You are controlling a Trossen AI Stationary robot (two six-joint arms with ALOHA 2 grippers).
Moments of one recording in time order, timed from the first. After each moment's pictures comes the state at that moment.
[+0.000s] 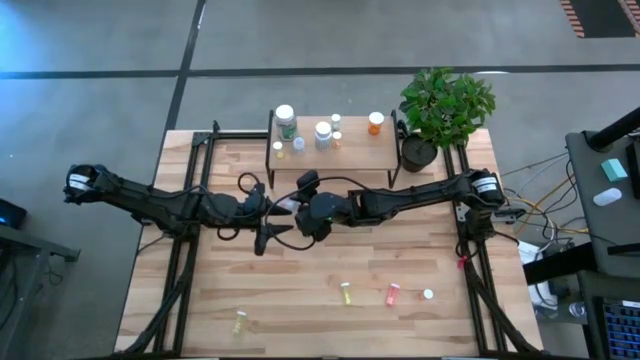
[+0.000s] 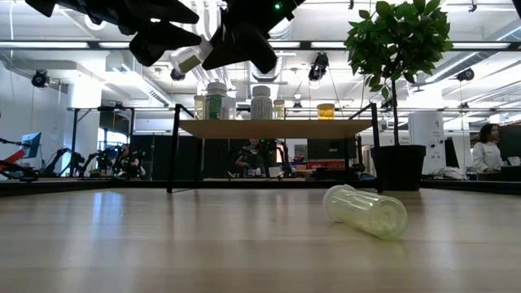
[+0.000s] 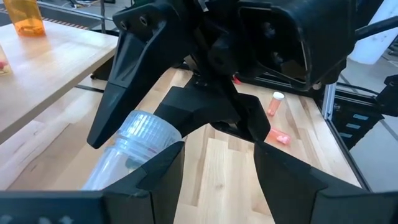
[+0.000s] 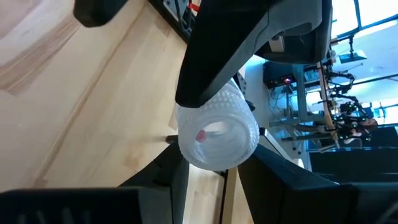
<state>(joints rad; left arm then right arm) -0.16 0.99 0.62 0.10 -0.26 -0.28 0.13 1.91 1.56 -0.19 0.40 -0.82</state>
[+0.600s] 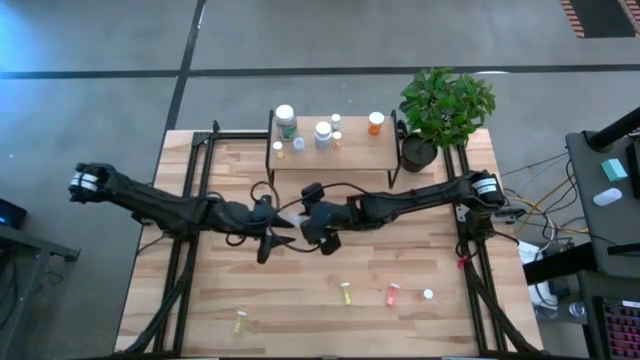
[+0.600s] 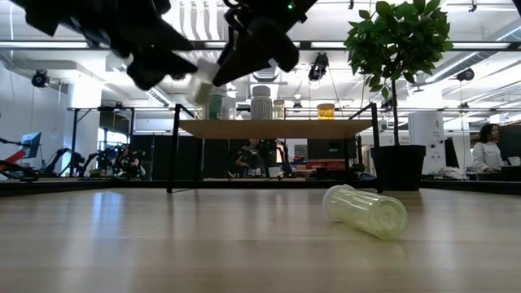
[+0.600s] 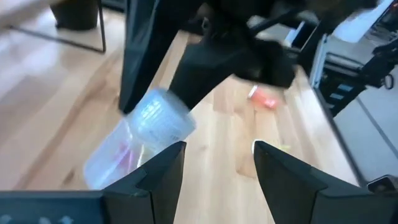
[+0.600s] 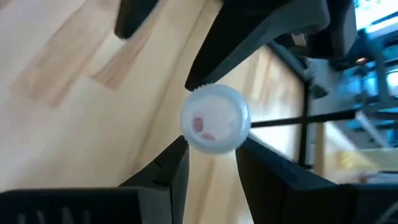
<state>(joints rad) -0.17 1.07 0.56 0.14 -0.16 -0.36 0.15 1.92 1.57 -0.38 0.26 -0.59</state>
